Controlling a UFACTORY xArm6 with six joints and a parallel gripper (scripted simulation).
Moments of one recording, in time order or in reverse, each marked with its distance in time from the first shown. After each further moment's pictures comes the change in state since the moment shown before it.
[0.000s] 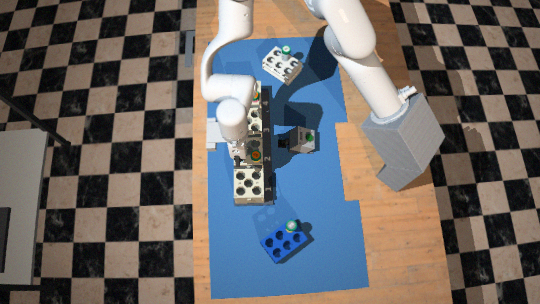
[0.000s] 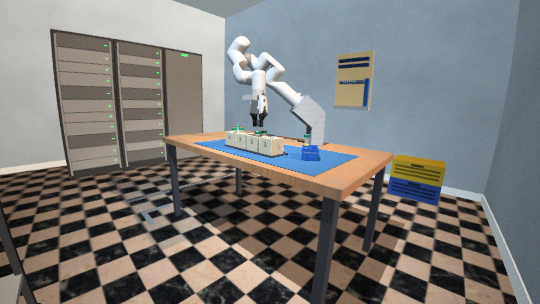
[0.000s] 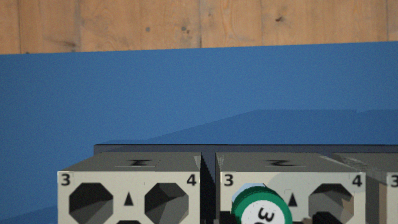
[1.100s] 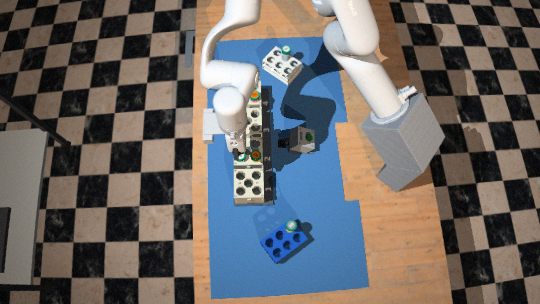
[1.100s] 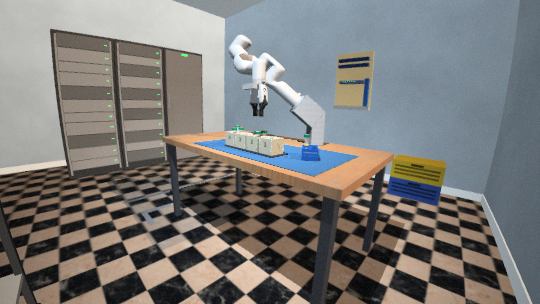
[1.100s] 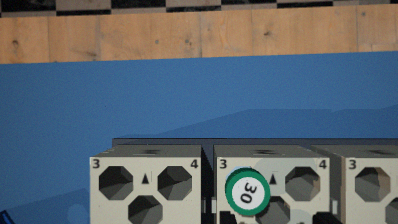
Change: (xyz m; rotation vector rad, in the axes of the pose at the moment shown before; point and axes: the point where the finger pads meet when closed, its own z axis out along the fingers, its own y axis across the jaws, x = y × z) arm 0.000 0.000 -0.058 0.000 0.000 0.000
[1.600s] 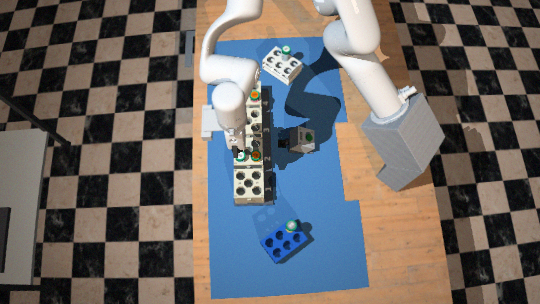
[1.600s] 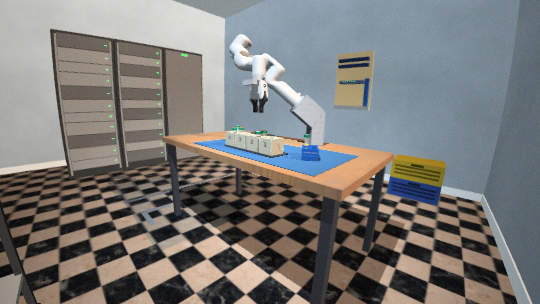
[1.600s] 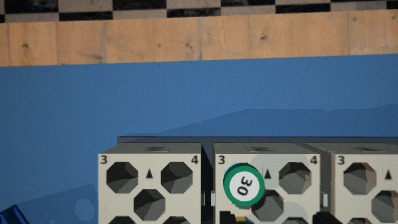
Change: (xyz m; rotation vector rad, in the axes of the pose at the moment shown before) arm 0.000 0.000 -0.021 0.000 0.000 0.000
